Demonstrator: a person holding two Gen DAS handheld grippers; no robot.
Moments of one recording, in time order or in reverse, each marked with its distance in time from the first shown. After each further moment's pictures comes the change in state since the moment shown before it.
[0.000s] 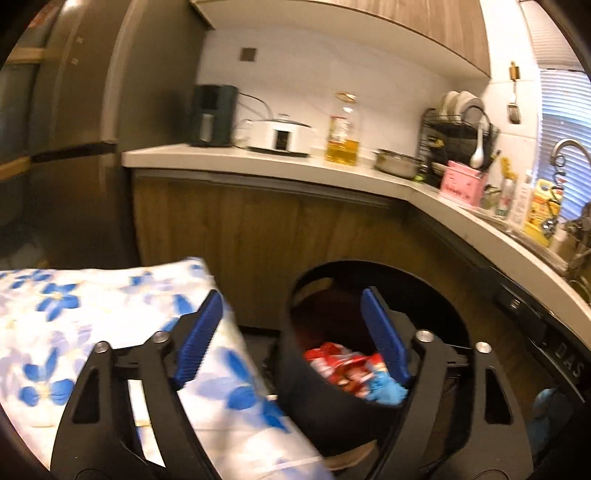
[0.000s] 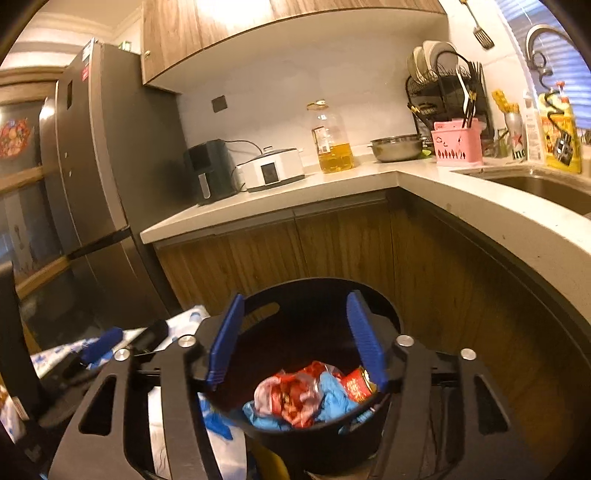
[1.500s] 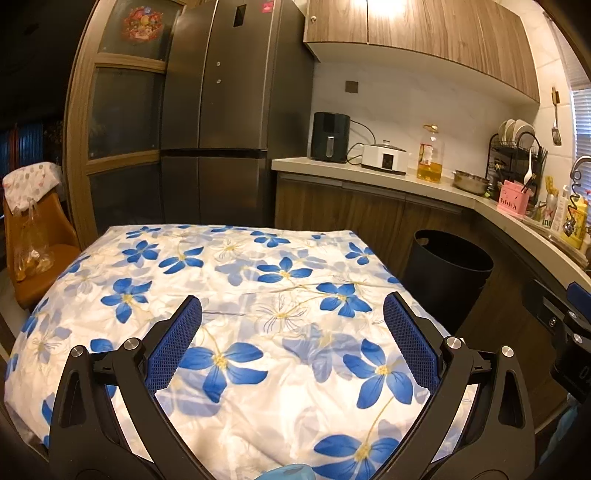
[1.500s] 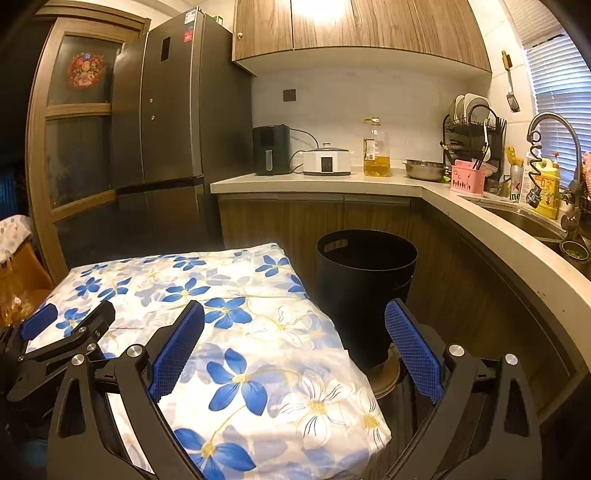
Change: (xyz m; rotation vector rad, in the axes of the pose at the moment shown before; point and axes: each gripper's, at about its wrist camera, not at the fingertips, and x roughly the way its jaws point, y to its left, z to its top) left arm -0.315 0.107 -0.096 -0.081 -0.048 0.336; right arm -0.239 0.137 -0.097 -0.218 0.033 0.032
